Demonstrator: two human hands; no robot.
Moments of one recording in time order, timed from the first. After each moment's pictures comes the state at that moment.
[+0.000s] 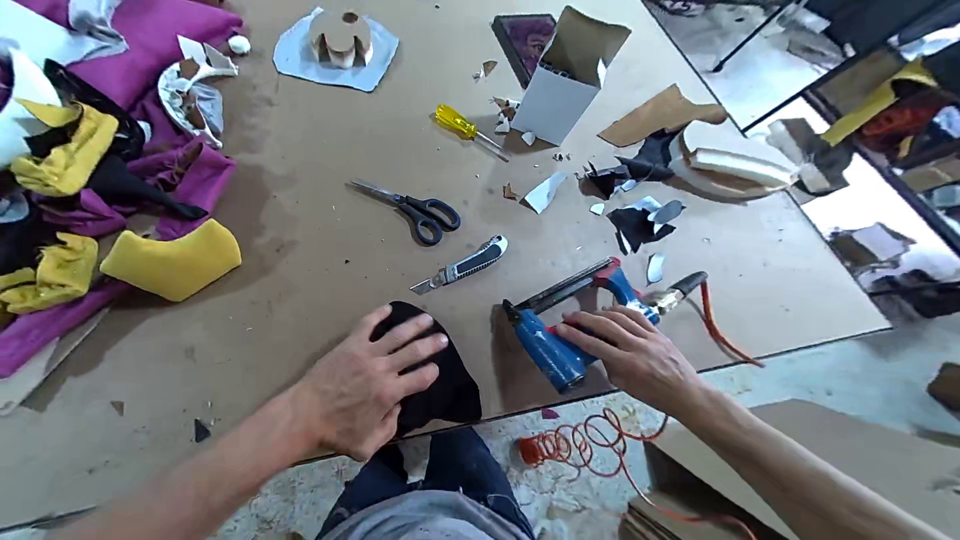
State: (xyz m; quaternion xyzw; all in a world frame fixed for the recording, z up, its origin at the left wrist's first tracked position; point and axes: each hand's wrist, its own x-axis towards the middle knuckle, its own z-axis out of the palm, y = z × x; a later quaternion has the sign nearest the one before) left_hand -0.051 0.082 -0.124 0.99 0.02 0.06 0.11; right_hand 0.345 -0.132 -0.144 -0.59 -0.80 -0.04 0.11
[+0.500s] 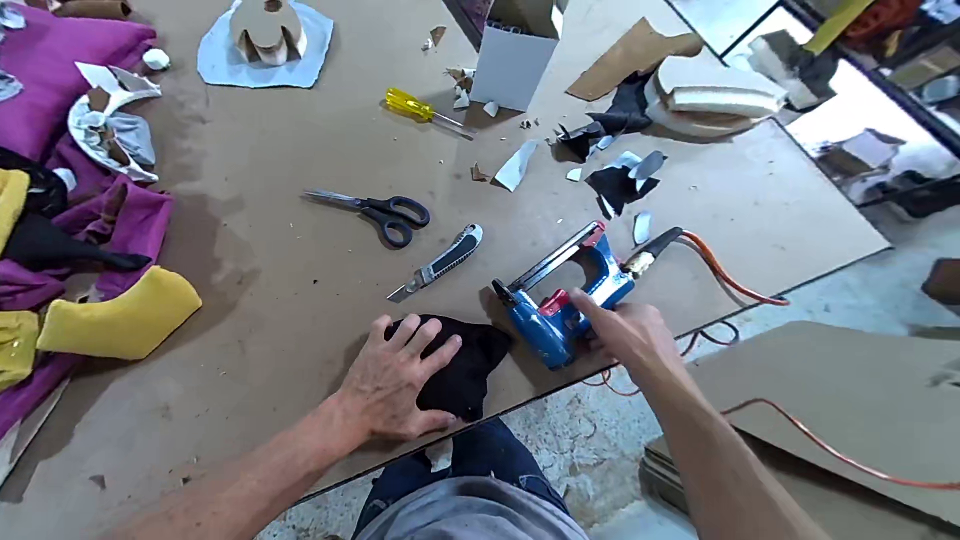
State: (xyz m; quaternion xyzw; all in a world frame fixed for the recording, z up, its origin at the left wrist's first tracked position) left_hand 0.010 0.071 -0.173 0.99 0.06 0.07 0.08; right_hand 0.300 -0.112 -0.132 -0.93 -0.04 0.27 0.24
